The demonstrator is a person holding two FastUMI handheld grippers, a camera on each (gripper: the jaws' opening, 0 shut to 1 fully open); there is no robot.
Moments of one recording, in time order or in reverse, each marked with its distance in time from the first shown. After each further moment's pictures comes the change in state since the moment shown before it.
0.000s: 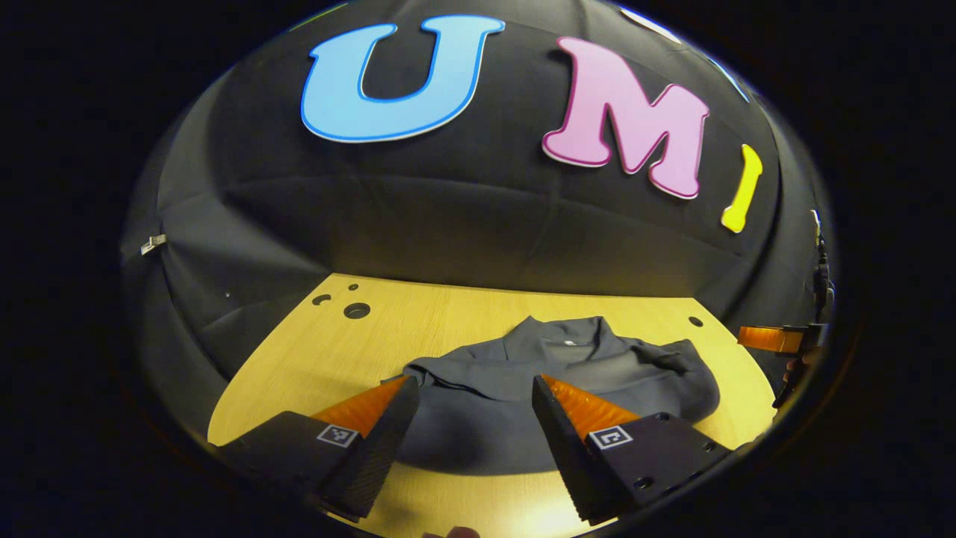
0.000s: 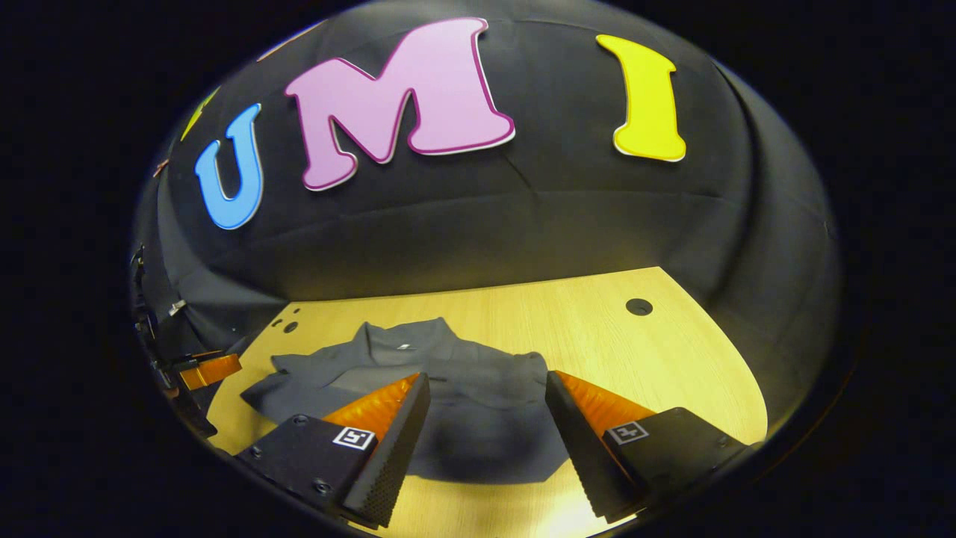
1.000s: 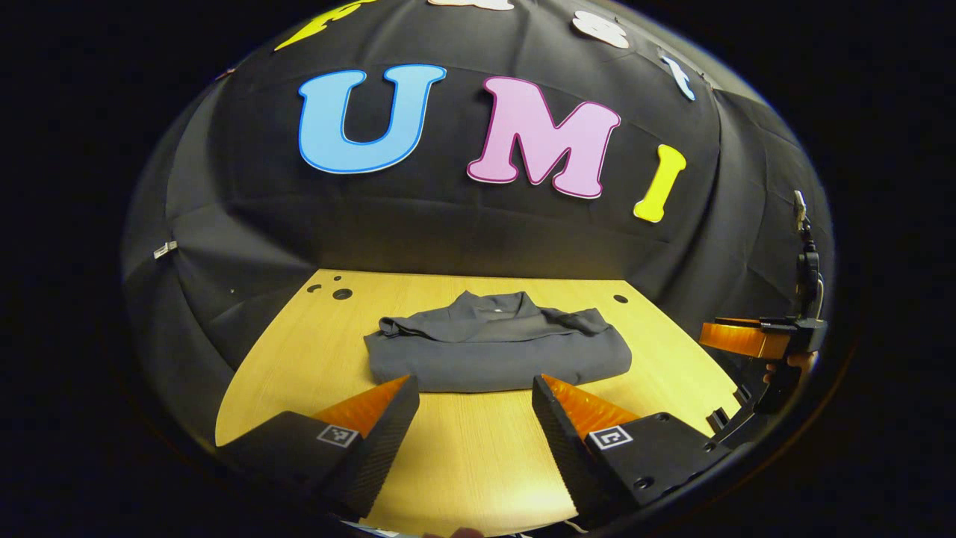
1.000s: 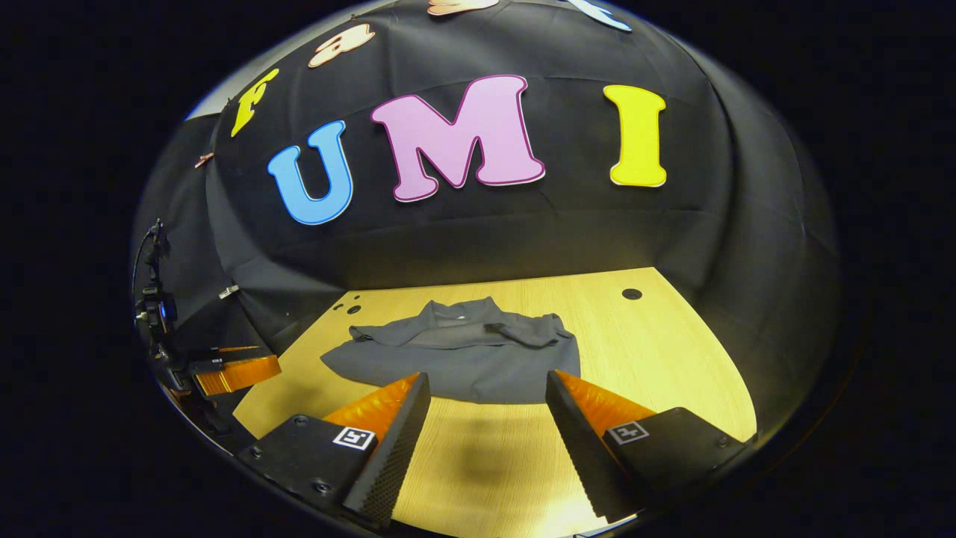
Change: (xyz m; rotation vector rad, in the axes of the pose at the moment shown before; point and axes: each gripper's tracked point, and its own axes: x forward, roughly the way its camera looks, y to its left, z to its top) left arm -0.162 -0.059 -0.033 0.037 0.016 -0.114; right arm -0.180 0.047 -0.025 -0.027 -0.038 0.065
